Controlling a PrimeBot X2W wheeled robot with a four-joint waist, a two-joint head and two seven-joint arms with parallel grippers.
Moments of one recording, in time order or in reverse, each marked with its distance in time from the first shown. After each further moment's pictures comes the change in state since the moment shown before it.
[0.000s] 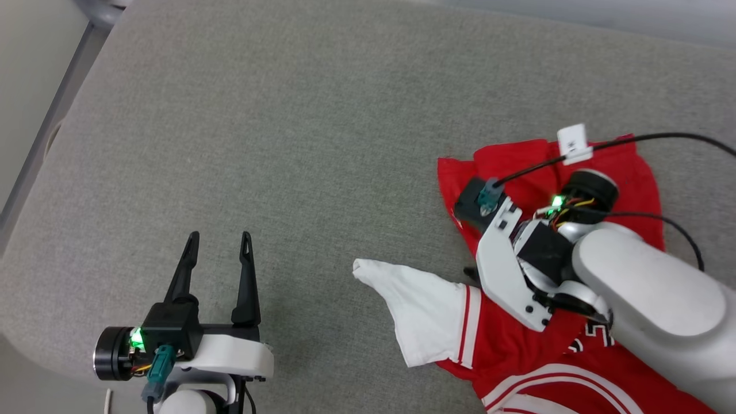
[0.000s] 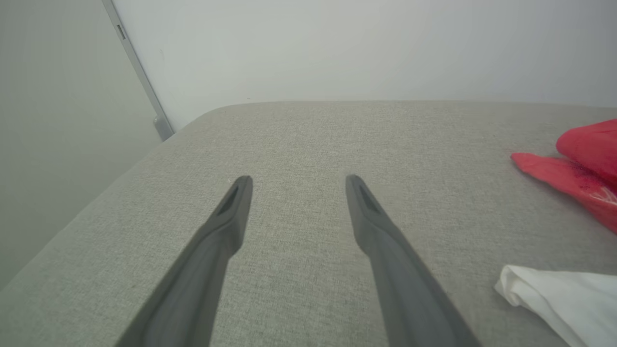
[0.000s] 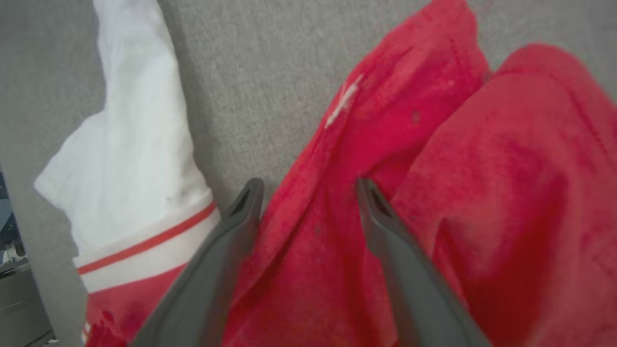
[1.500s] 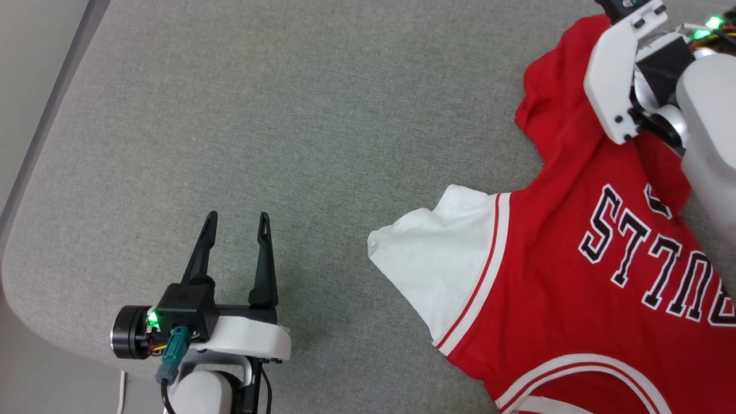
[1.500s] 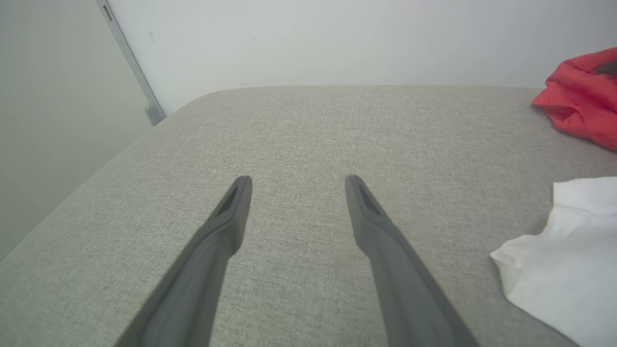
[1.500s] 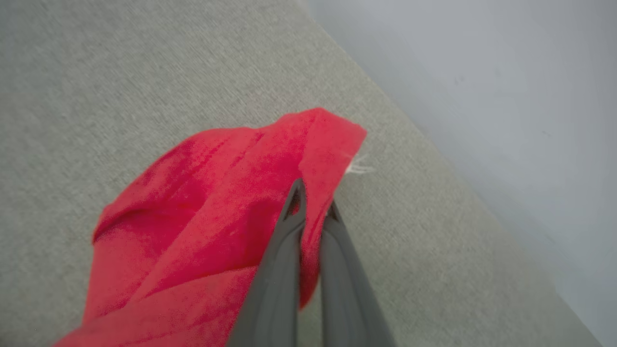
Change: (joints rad) left arm -0.063 -0.002 -0.058 0.017 -0.033 0.025 0.000; right arm -0.335 0.138 -0.295 0.688 -0.289 0.000 -0.307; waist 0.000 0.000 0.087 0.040
